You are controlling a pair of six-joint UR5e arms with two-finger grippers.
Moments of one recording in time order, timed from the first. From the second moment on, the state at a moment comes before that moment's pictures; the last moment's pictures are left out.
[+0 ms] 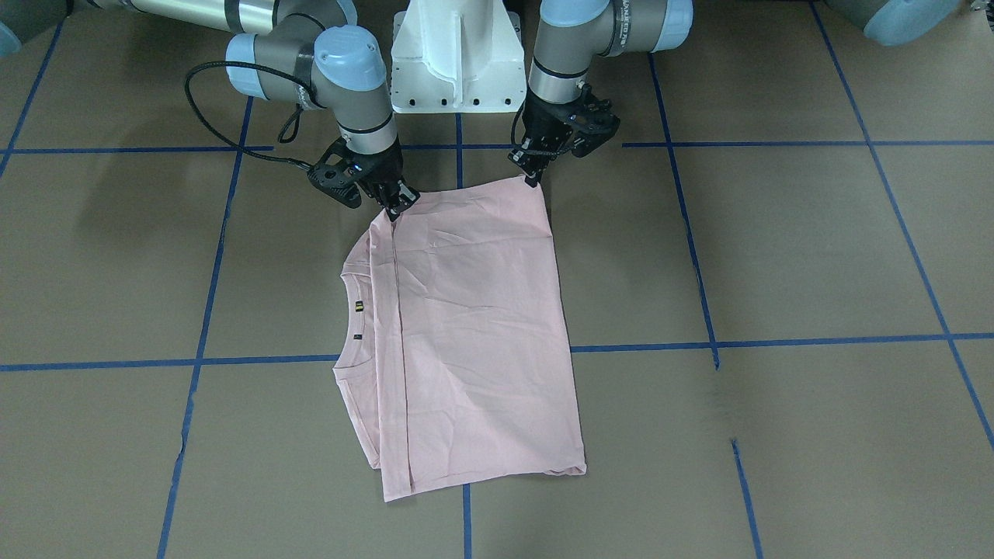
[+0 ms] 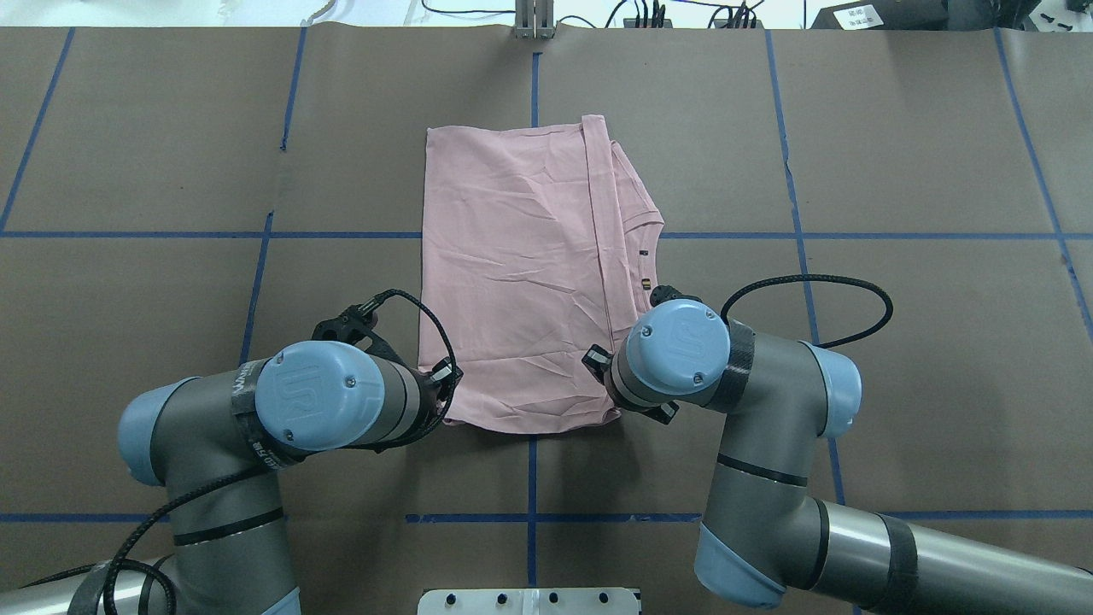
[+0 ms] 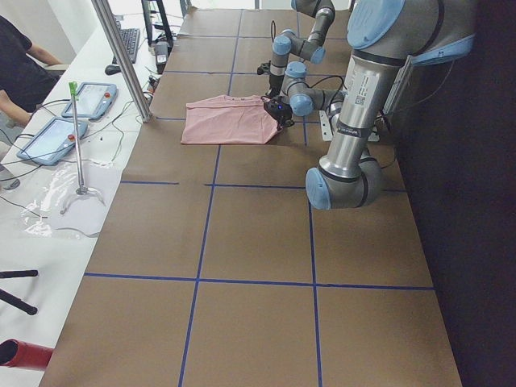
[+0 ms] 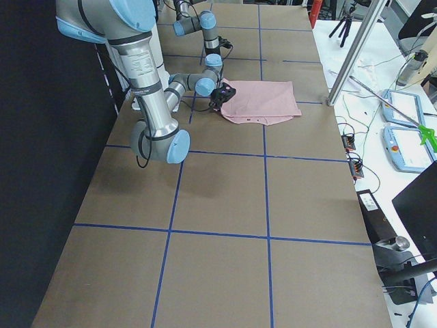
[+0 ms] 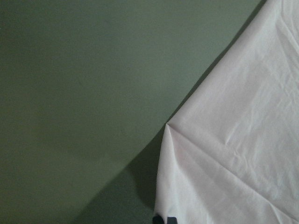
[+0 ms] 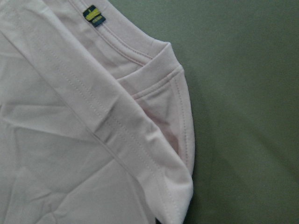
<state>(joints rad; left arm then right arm) -0.33 -2.04 -1.93 -1.64 -1.65 -2.09 0.38 -1.06 1.76 -1.46 1.75 1.96</state>
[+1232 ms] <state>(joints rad) -0.20 -1.96 -2.17 -1.51 -1.65 -2.08 0.29 -1.19 2.02 -1.46 1.75 1.93</state>
